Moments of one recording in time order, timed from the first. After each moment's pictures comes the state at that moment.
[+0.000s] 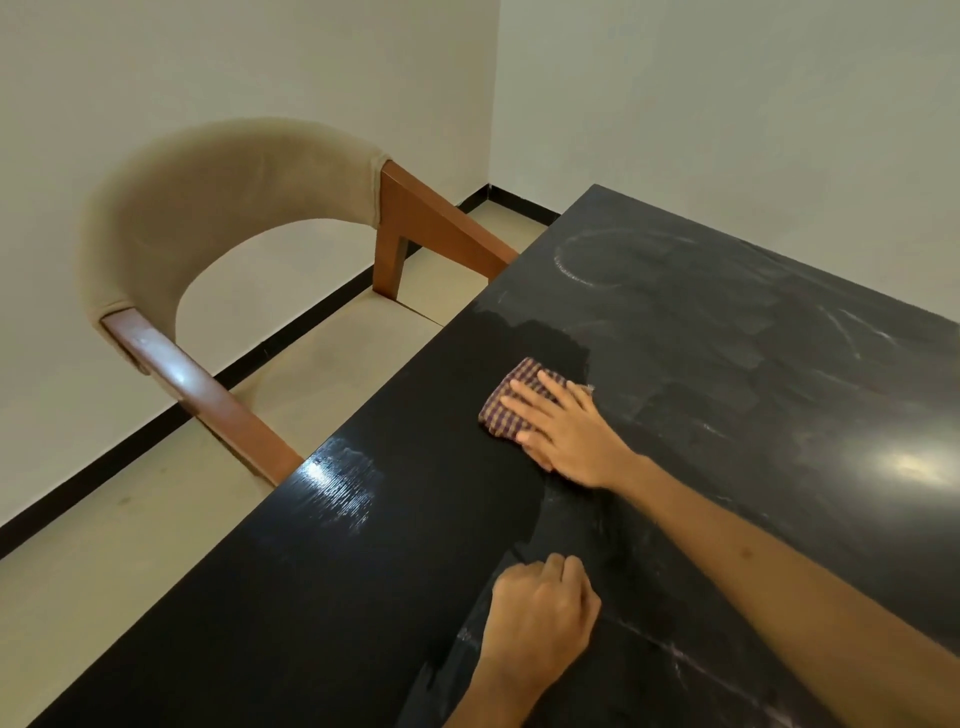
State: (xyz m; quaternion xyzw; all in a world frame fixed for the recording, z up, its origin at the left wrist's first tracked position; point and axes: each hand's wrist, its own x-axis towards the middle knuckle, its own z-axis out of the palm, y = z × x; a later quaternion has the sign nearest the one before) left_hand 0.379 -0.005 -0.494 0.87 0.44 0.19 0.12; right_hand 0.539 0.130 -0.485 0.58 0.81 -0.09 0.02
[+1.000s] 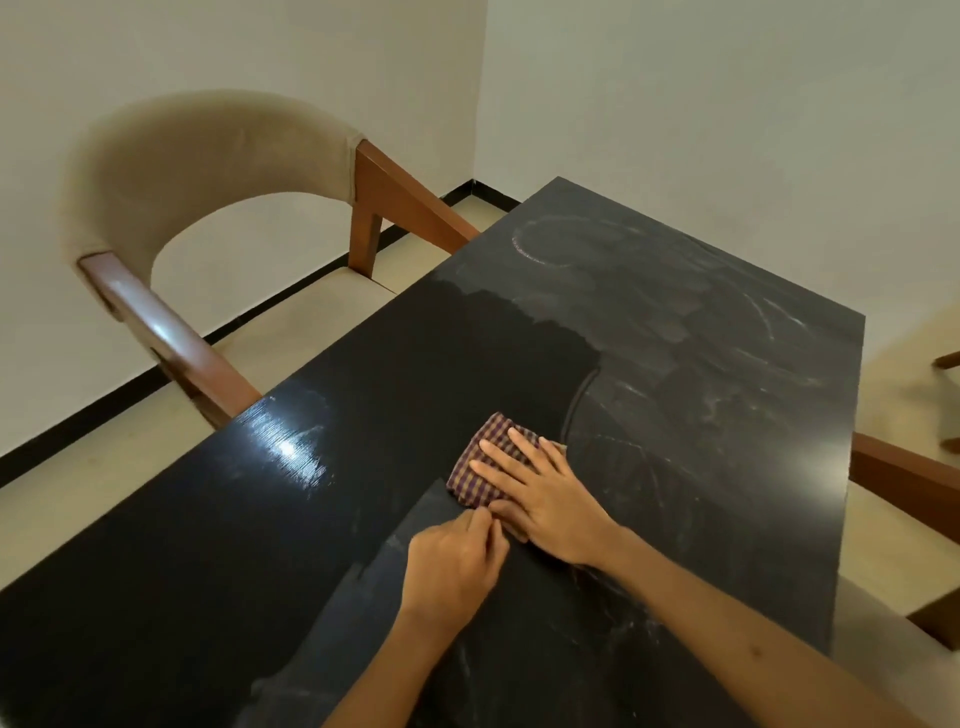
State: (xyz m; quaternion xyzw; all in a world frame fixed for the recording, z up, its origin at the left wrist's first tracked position) left_hand 0.373 -0.050 -0.493 0.84 0.48 0.26 0.07; right_hand 0.555 -0.021 -0.490 0.53 0.84 -0.10 0.02
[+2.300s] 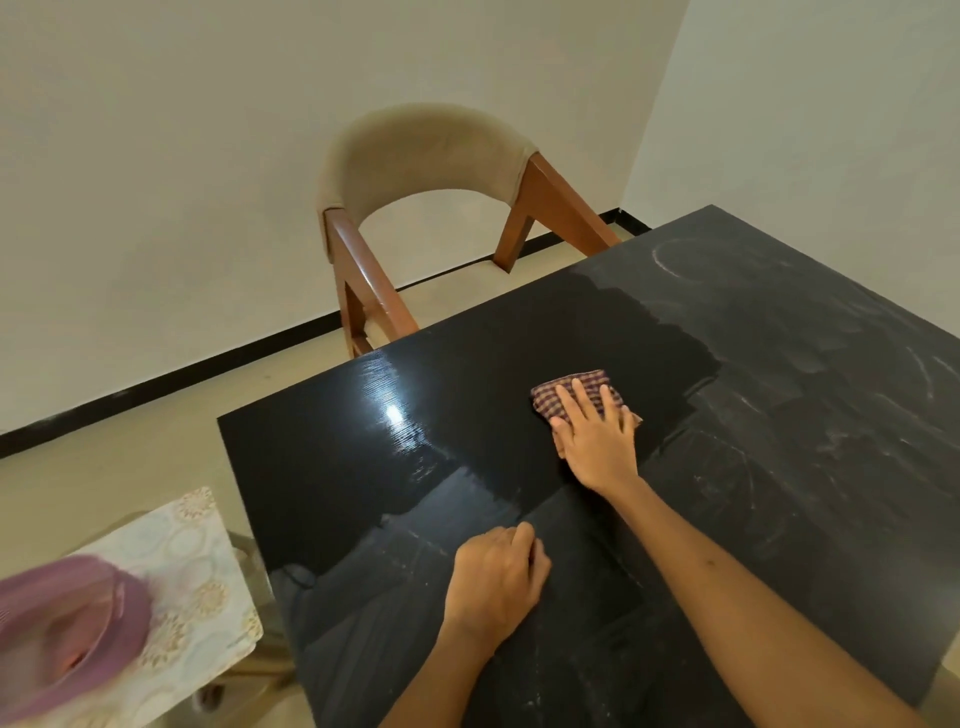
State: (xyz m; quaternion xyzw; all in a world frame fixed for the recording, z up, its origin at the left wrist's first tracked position) left_hand 0.341 -0.165 -0.485 0.76 0.61 0.24 0.04; right_hand 0.491 -0.009 -0.483 0.65 0.75 -0.07 0.01
